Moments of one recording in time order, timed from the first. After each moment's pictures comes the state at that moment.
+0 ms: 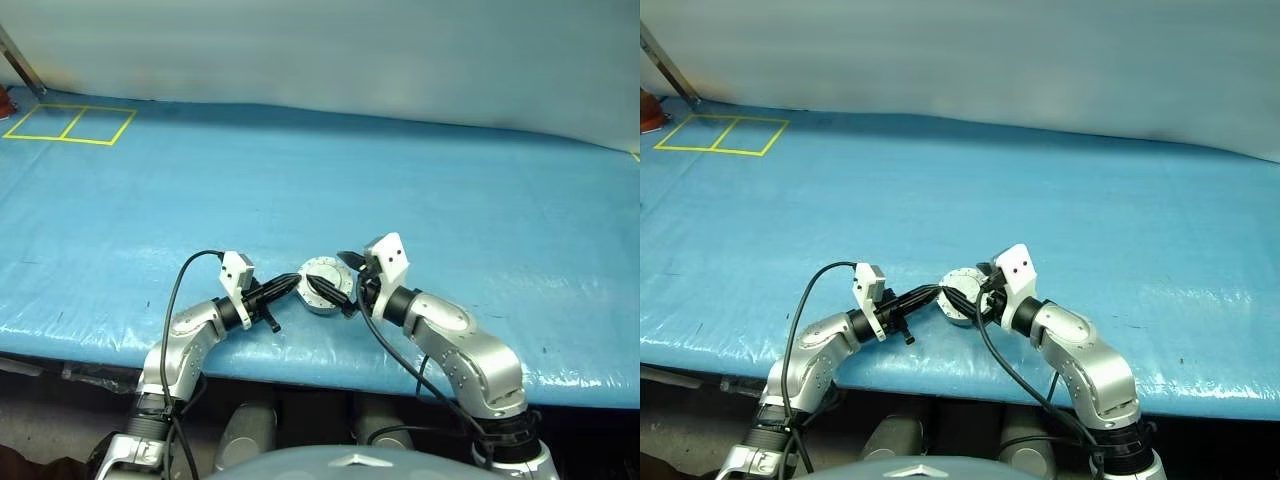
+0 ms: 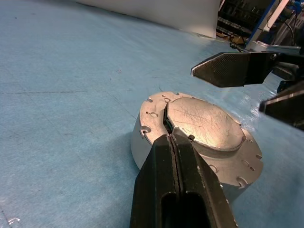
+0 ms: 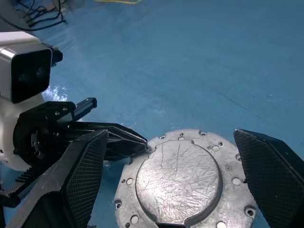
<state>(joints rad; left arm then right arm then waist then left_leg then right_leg) -0.08 0.27 -0.09 0.03 -0.41 0.29 -0.84 -0.06 -0.23 0.13 -0.48 0.38 0.76 0.47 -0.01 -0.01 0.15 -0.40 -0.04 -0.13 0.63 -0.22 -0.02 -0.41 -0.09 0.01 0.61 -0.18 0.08</state>
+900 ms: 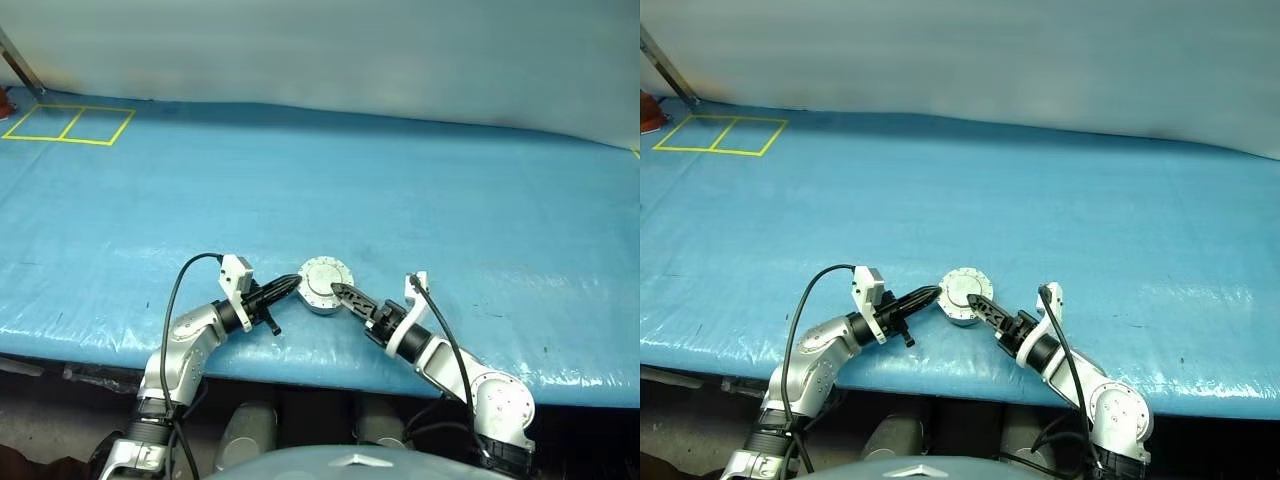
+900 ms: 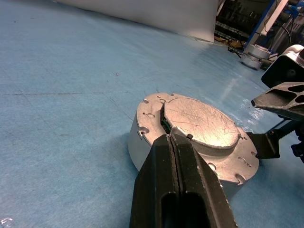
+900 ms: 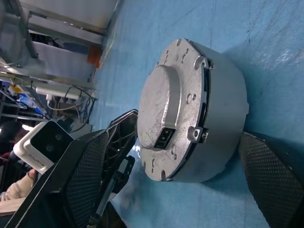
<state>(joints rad) -0.05 0.26 -0.09 0.03 -0.41 0.25 -0.85 0.09 0.05 -0.28 -0.34 1.06 1.14 0.18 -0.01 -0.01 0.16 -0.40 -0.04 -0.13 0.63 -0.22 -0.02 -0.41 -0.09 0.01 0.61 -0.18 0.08</state>
